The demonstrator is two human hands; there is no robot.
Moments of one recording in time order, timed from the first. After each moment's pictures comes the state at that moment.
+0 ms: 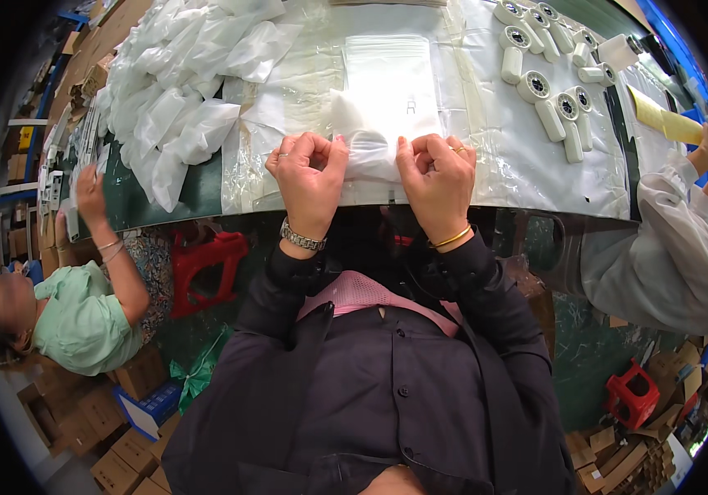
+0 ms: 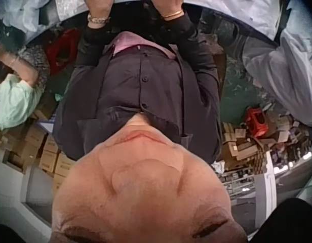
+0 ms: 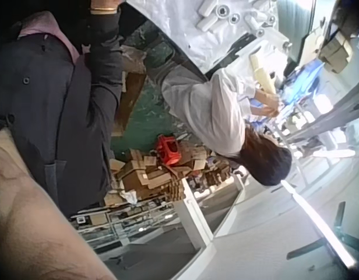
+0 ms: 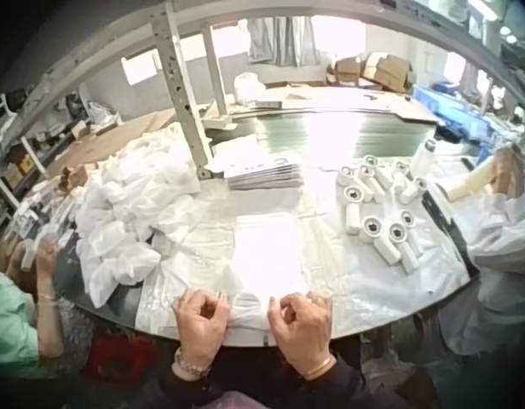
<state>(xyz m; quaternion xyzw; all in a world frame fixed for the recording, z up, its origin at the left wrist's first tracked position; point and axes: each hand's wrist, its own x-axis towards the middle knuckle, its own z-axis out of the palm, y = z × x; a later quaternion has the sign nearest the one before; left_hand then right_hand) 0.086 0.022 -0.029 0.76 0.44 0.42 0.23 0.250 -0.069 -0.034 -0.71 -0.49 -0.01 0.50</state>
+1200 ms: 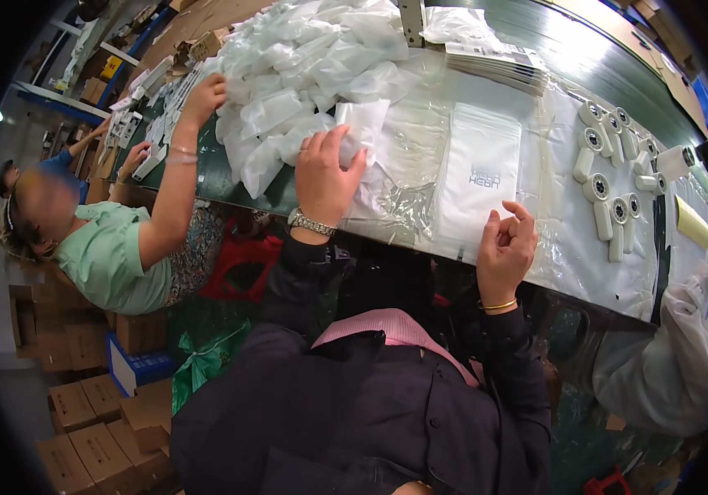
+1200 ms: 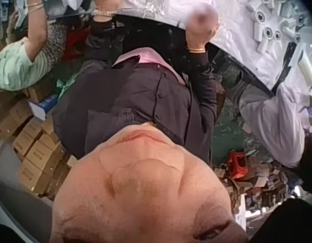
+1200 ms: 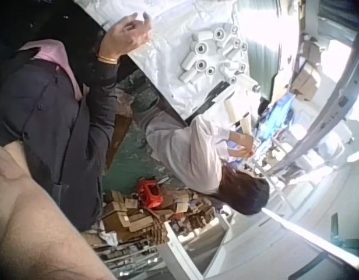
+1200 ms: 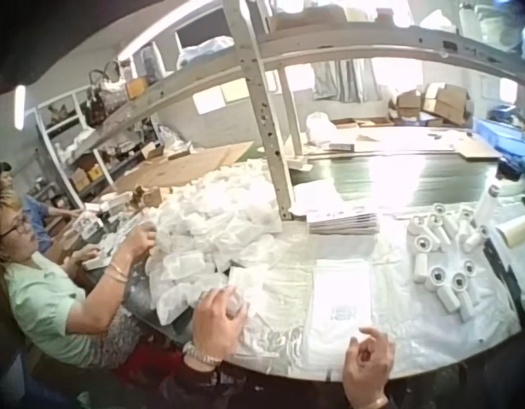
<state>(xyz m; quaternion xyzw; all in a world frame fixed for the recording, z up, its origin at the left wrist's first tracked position) 0.001 0.100 0.000 0.81 0.49 0.32 -0.02 0.245 -0.071 -0.037 -0.70 -0.46 0.01 0.54</state>
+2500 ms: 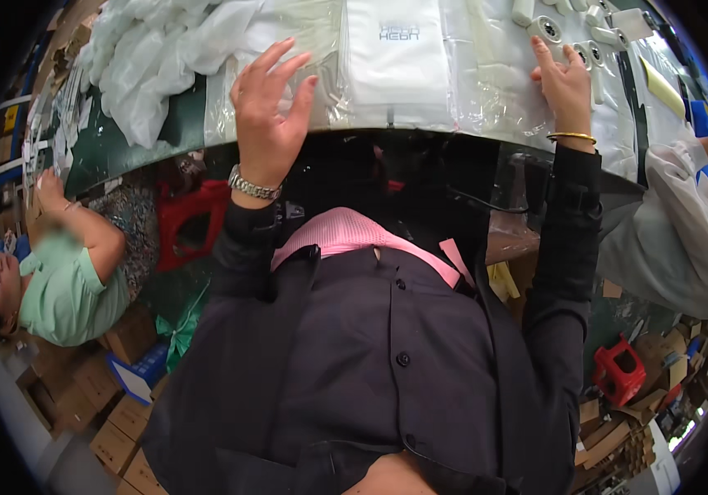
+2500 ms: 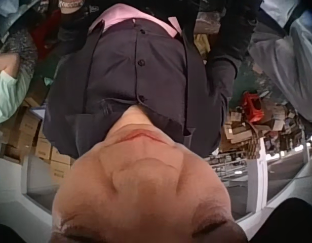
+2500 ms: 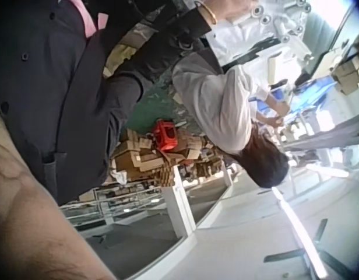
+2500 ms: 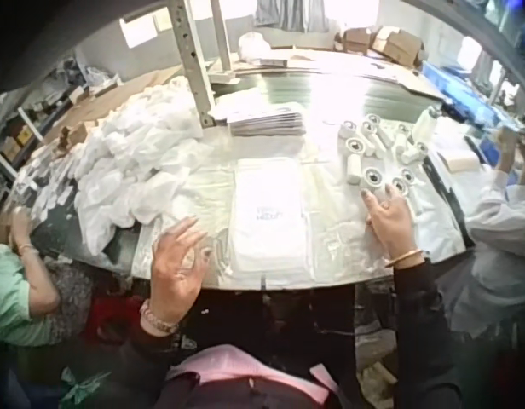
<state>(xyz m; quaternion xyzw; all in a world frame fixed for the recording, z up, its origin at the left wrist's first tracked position) 0.044 0.027 -0.016 0.85 0.31 0.41 0.10 0.440 -0.082 -0.023 -0.84 -0.34 0.10 0.42</state>
